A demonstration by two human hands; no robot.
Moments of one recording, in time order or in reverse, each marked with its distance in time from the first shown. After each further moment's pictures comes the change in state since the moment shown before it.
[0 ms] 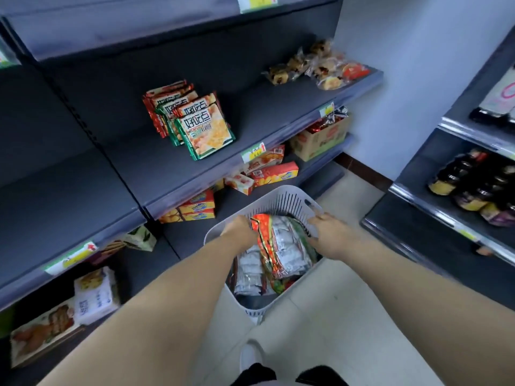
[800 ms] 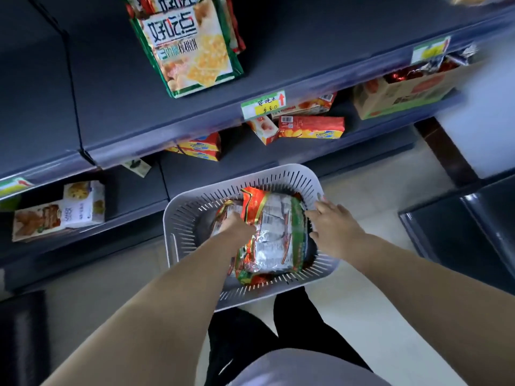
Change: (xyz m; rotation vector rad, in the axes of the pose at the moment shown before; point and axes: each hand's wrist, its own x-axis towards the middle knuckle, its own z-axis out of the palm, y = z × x) left_hand 0.118 0.032 0.098 -0.401 -0.039 -0.636; right_hand 0.176 0.096 0.030 -0.233 -0.258 -0.451
